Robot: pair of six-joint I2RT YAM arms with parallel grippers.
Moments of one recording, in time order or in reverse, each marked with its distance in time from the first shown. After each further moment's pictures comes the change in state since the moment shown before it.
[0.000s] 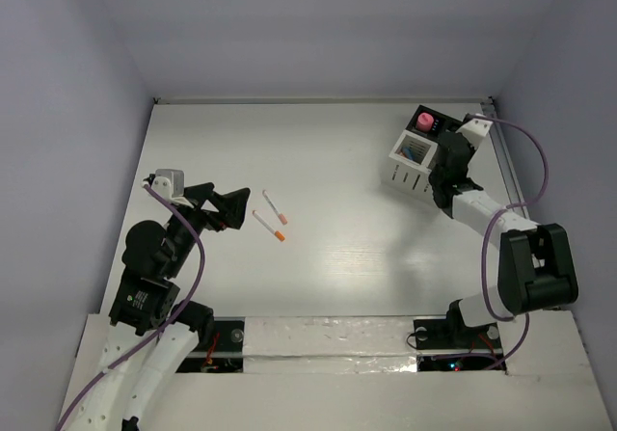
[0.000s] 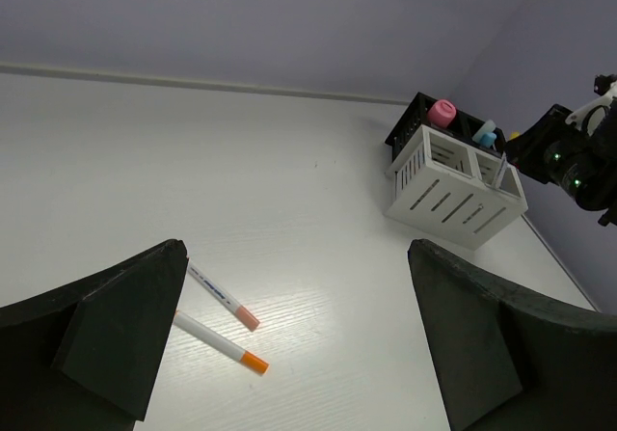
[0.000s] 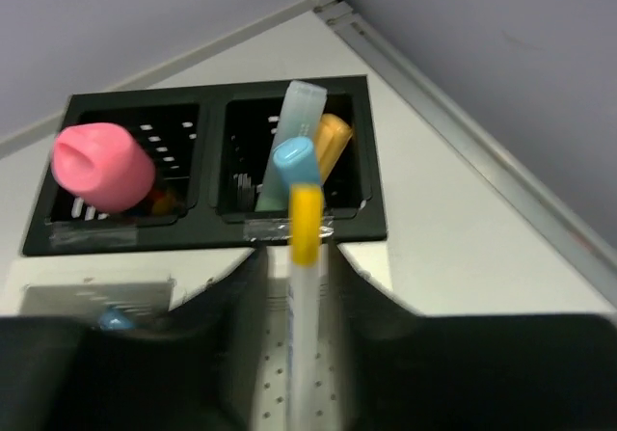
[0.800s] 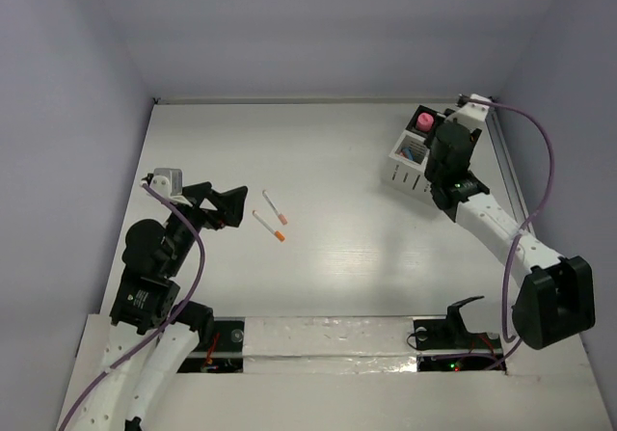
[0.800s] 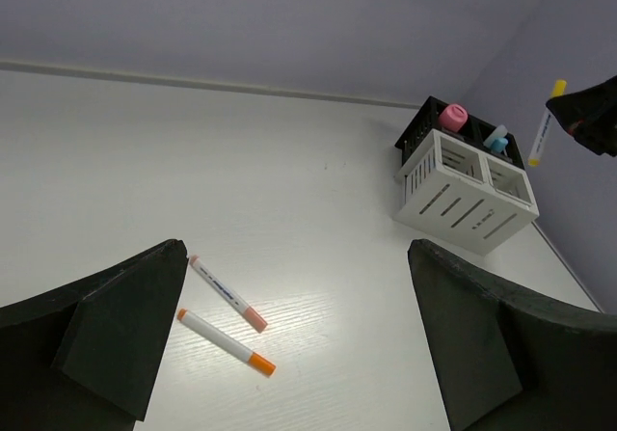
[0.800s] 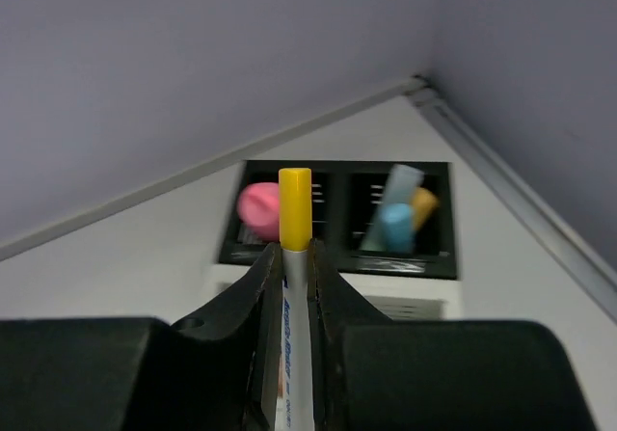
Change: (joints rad) left arm 0.031 0.007 0.000 0.000 0.002 0.000; right arm 0.179 -0.173 0.138 -0.129 -0.089 -0.009
